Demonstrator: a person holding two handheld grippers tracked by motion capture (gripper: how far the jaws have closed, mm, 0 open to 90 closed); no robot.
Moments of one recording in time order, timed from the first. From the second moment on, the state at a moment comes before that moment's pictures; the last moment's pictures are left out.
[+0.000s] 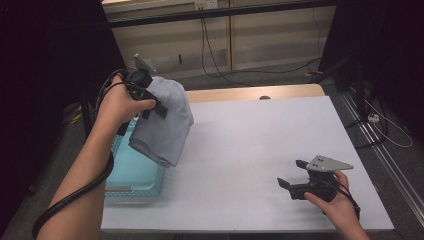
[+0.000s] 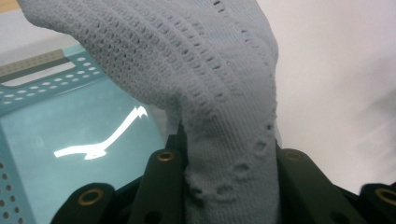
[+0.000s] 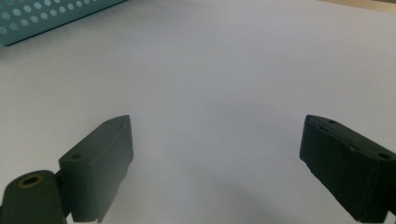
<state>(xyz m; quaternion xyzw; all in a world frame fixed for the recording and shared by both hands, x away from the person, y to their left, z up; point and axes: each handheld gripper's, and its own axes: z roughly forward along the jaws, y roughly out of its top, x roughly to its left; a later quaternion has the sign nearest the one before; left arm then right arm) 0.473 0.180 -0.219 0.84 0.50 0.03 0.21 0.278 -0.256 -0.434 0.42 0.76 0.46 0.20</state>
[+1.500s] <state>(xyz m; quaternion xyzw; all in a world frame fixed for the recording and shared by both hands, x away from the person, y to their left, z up) 0.485 0.242 -0.233 0.80 0.56 0.04 0.21 0.279 -0.256 -0.435 0.42 0.76 0.46 0.20</state>
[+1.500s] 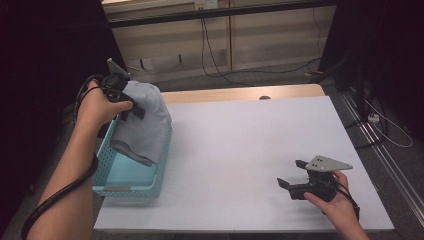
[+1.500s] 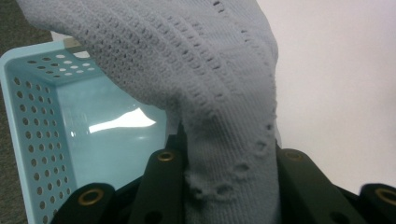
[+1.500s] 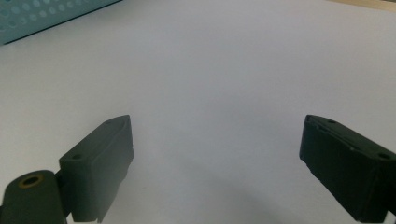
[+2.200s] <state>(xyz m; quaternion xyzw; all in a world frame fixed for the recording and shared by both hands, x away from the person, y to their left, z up) 0.488 0.264 -0.252 0.79 0.58 0.04 0.20 0.279 -0.255 -0.435 0.42 0.76 0.46 0.20</state>
